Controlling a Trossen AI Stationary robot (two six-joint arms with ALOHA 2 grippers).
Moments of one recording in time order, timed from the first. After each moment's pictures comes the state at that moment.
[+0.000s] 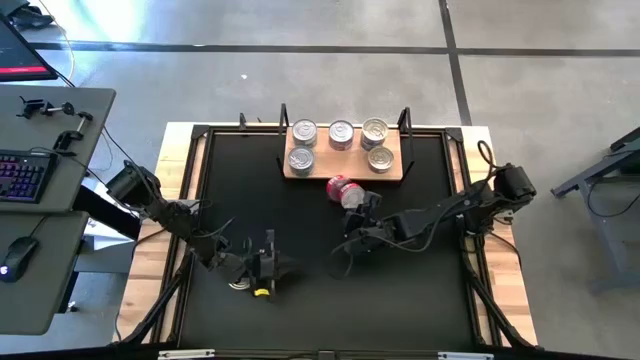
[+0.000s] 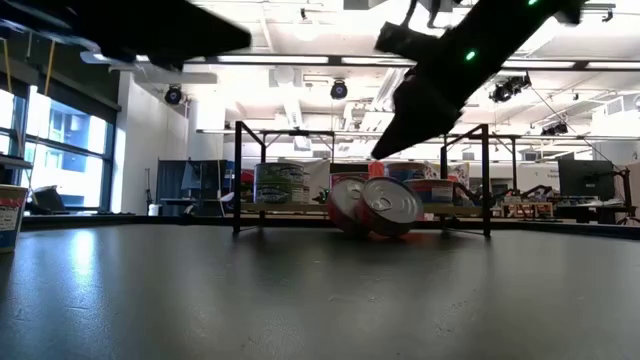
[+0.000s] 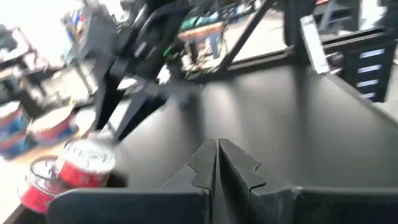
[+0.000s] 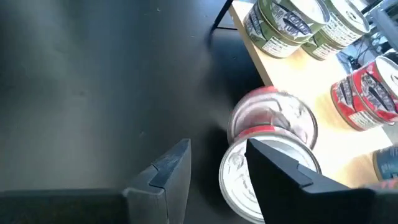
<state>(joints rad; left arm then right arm) -0.64 1.60 0.57 0.83 -0.74 0.11 0.29 1.67 0.99 -0.27 0.73 0.23</state>
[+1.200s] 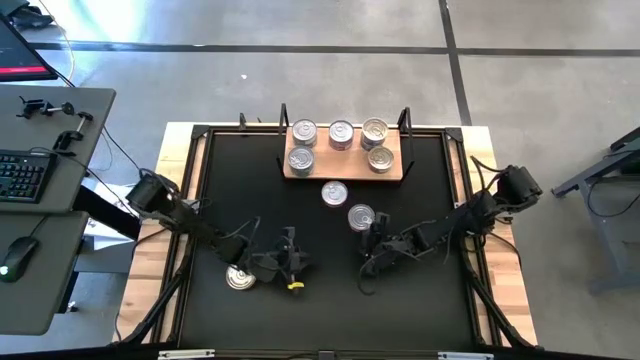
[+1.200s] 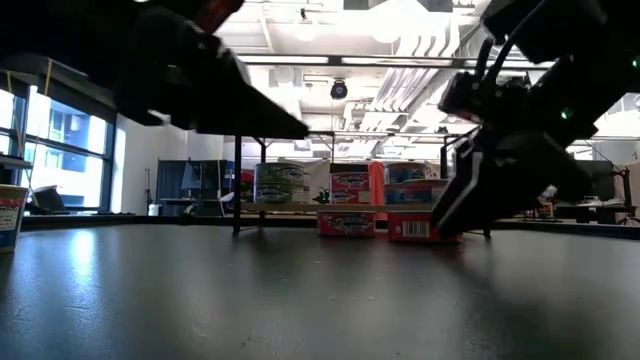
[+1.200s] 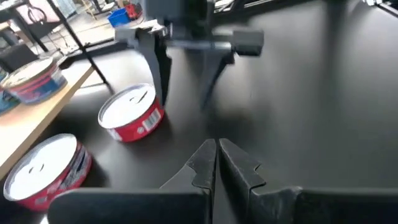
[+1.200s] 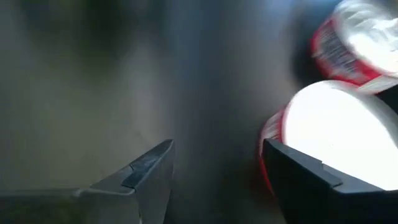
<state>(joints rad) -0.50 1.78 0.71 0.62 -0.65 0.01 0.39 1.64 0.64 0.08 0.50 0.31</state>
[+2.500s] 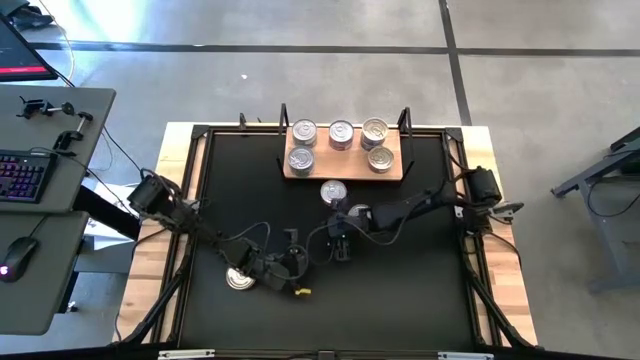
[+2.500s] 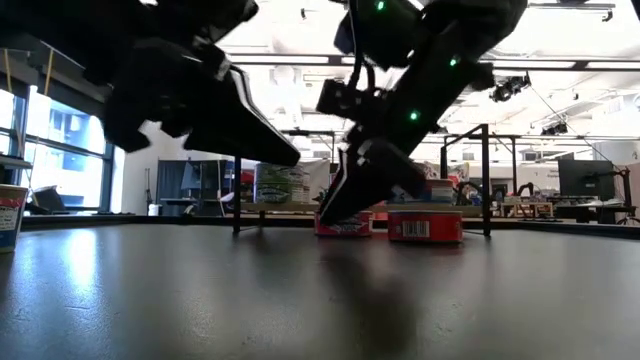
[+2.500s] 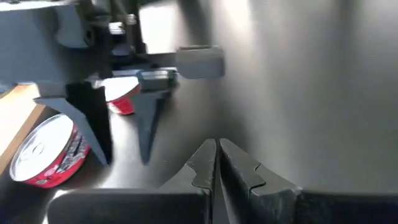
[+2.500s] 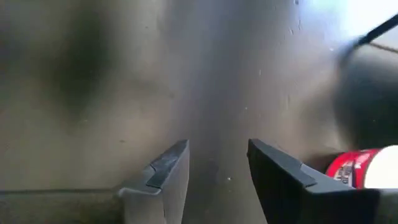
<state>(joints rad) -0.51 1.80 0.83 0.31 -0.67 -0.04 0.14 1.92 1.08 -0.04 0.26 -0.12</state>
